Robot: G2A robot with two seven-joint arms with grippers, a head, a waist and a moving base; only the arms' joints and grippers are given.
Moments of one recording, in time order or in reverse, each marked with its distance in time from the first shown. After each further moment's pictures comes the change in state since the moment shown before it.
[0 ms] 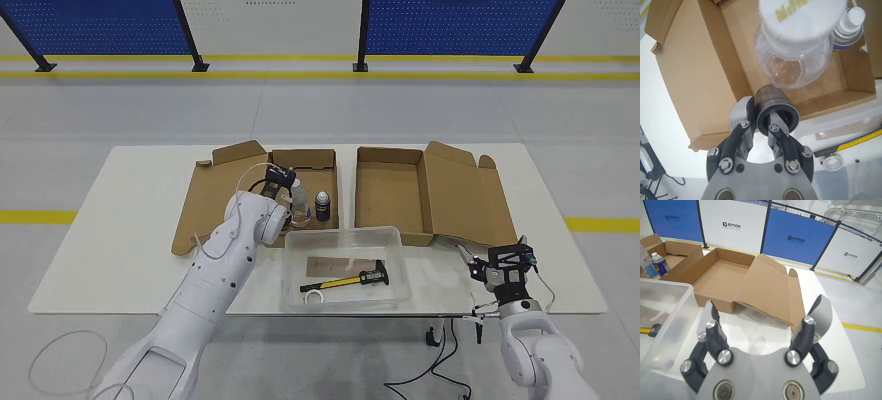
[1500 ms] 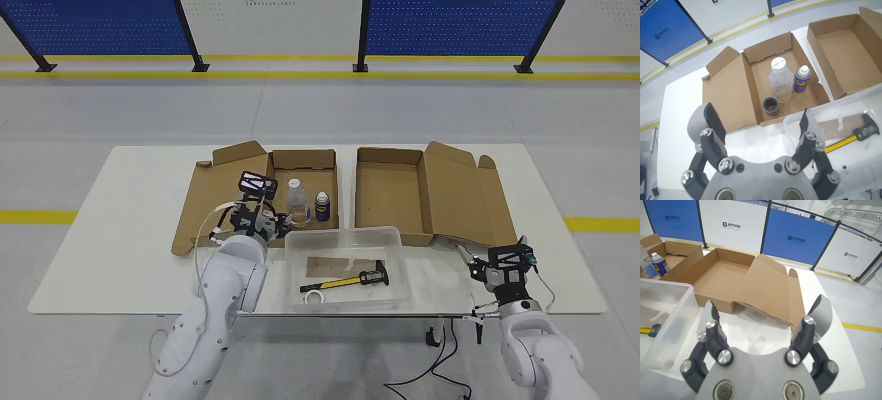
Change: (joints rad) left arm 0.527 0.053 -0.215 -0.744 0.253 0.071 0.266; right arm 0.000 0.000 0.000 0.000 0.000 0.000 0.000
